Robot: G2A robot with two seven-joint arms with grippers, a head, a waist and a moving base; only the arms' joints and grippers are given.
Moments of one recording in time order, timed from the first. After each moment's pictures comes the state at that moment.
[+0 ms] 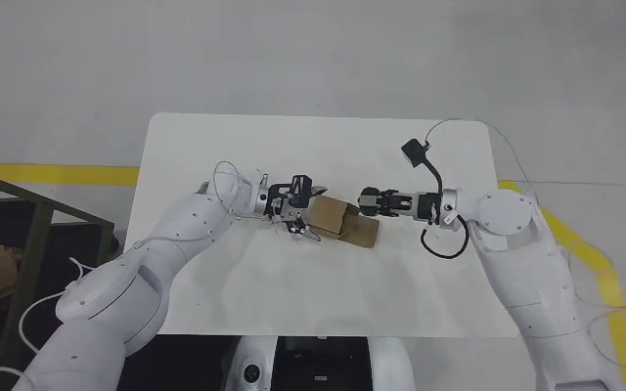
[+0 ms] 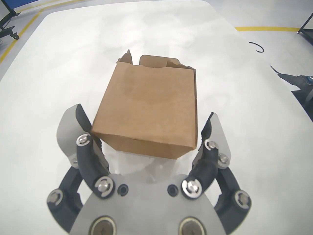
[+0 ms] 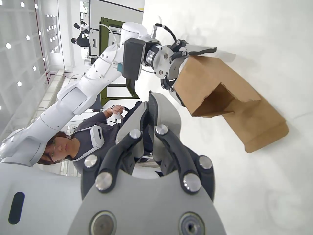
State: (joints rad) left arm 0.60 -1.22 -0.45 -0.67 1.82 -0.90 0.92; right arm -1.10 -1.12 1.24 -1.59 0.08 -0.06 1.13
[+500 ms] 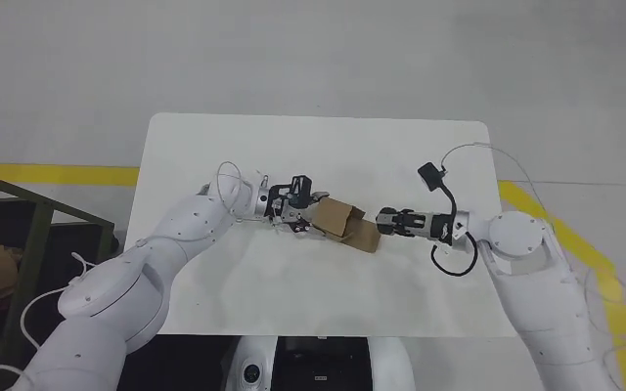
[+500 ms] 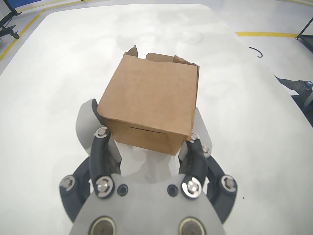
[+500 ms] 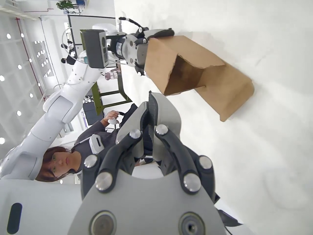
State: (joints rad) left arm 0.58 -1.23 -0.38 -0.64 1.74 -0.88 0.94; right arm -1.25 -1.08 1.33 -1.64 -0.01 0.08 1.12
